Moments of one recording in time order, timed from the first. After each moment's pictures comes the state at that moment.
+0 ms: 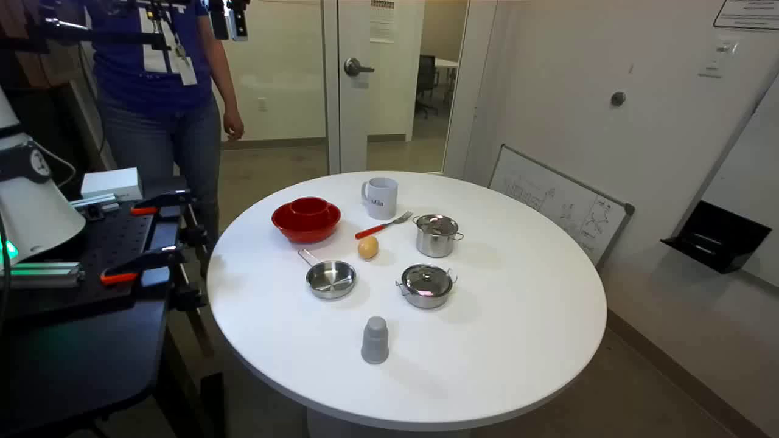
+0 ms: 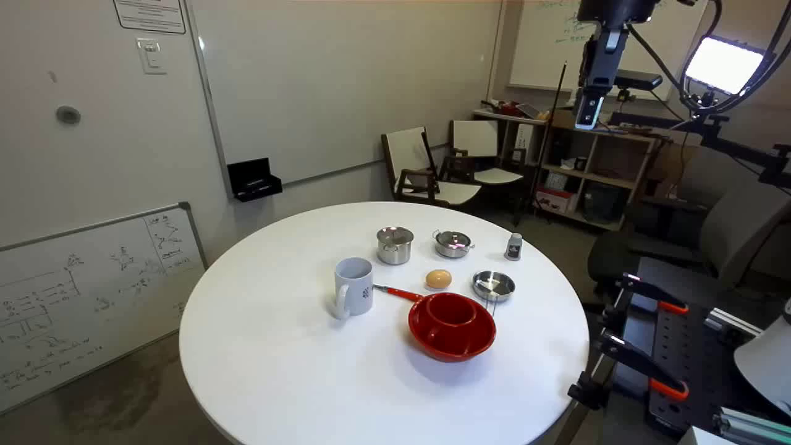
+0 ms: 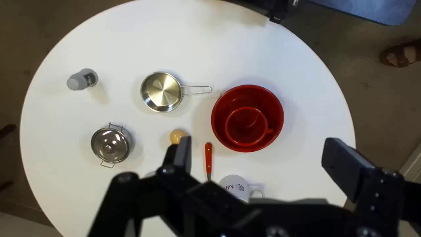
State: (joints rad) arm 0.07 -0.69 0.02 -2.70 -0.05 2.04 -0.15
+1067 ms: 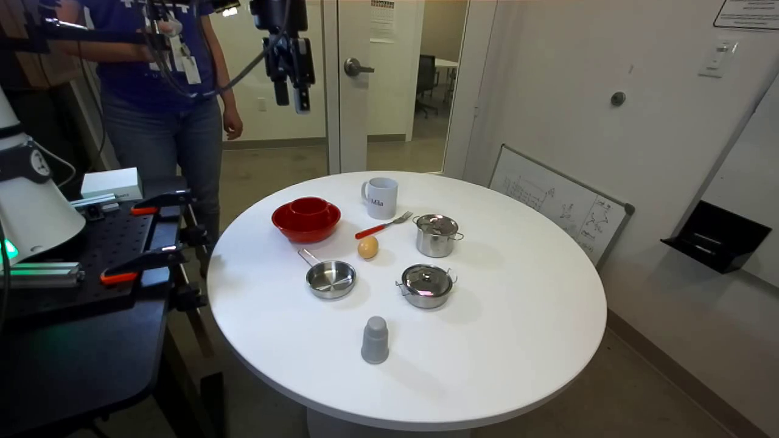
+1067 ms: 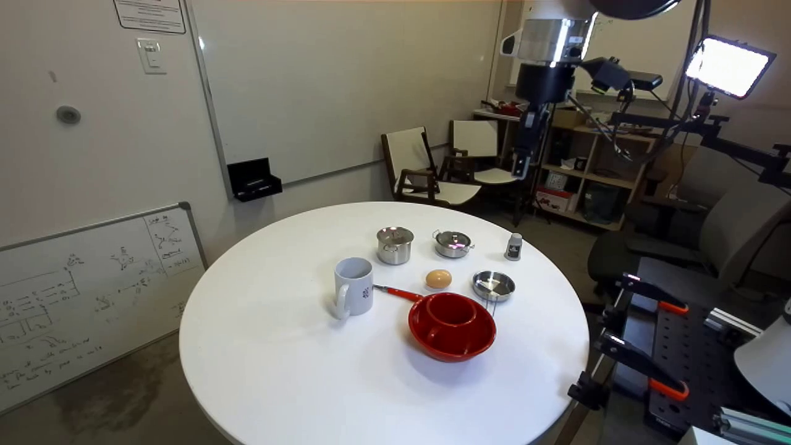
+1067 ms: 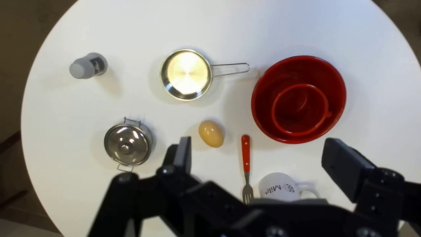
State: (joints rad) arm -0.01 -0.28 -0.03 -2.65 -0.12 2.41 -0.16
